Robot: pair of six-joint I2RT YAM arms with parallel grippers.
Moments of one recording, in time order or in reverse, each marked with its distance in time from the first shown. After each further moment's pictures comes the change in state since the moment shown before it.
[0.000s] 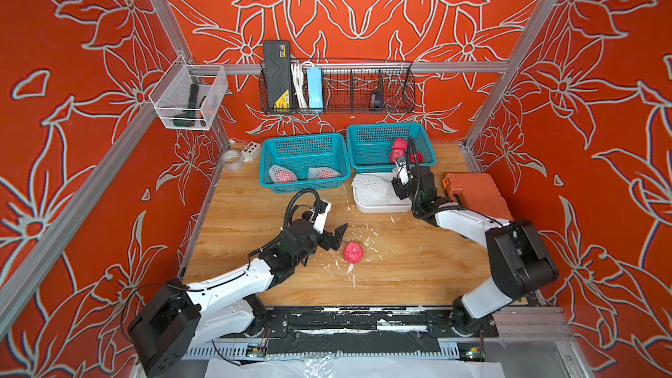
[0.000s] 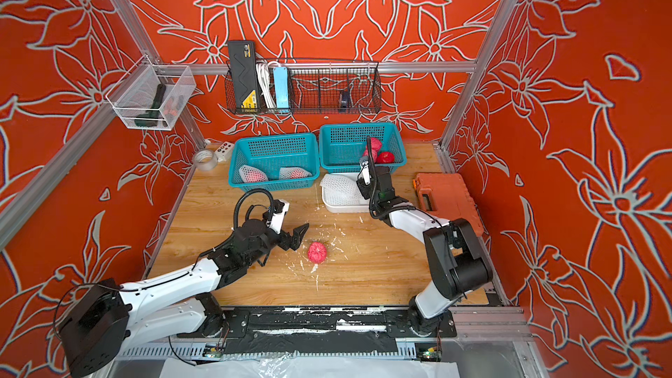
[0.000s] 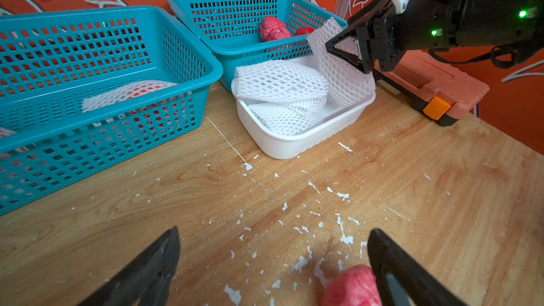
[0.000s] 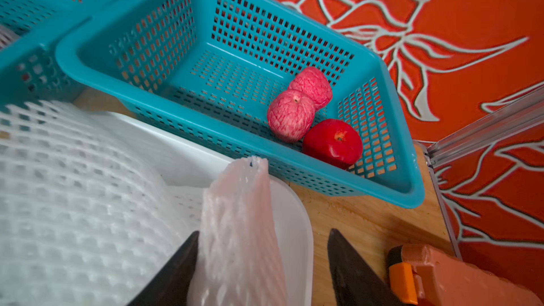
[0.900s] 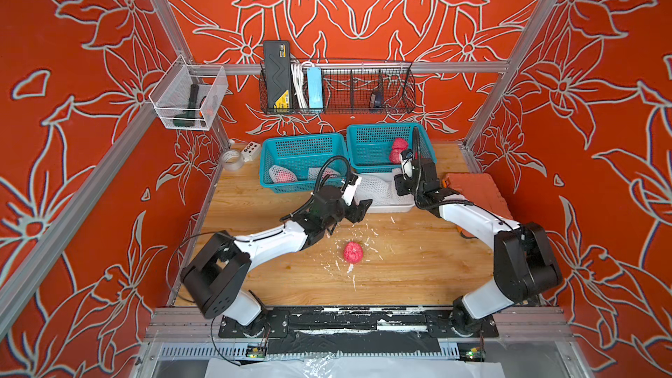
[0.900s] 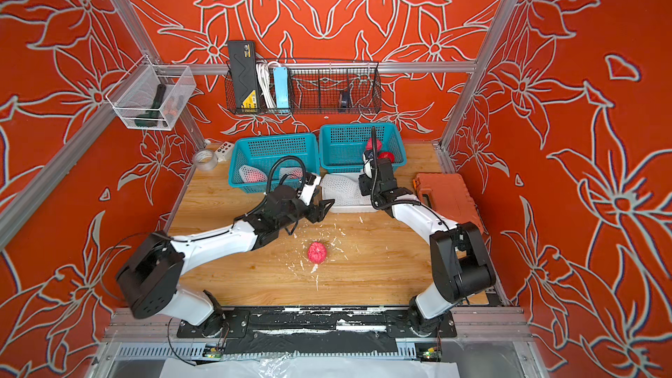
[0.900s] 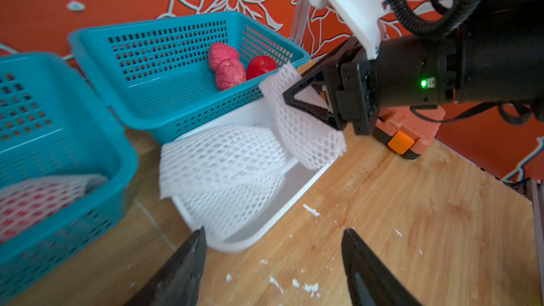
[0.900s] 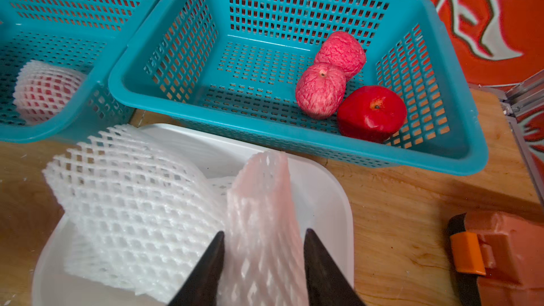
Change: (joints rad) left arm 0.019 0.493 0.502 0.005 0.235 0.034; right arm -0.028 -0.049 0.102 -0.255 -0.144 0.256
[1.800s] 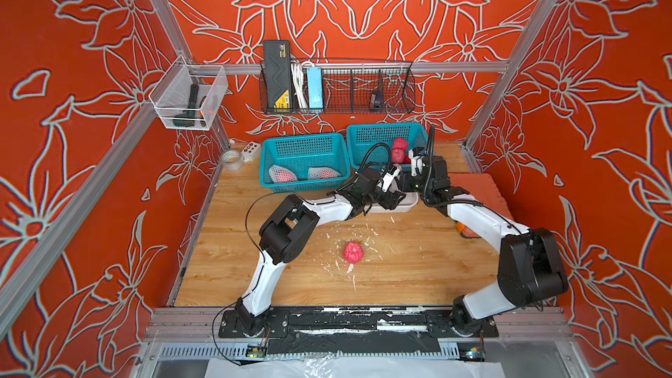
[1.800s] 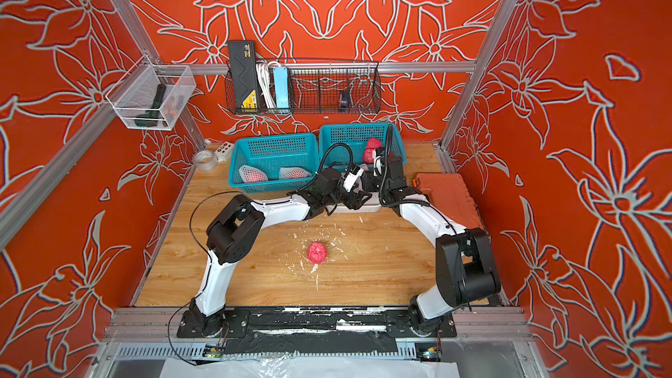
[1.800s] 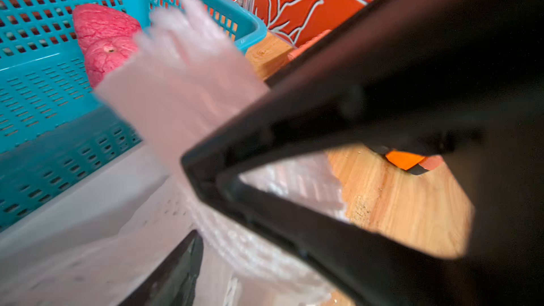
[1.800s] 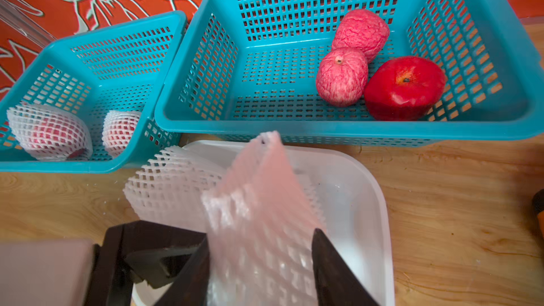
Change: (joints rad) left arm -0.030 0.576 0.572 -0.085 0.151 0.002; right arm -0.066 -0.043 -0.004 -0.021 -0.214 0.233
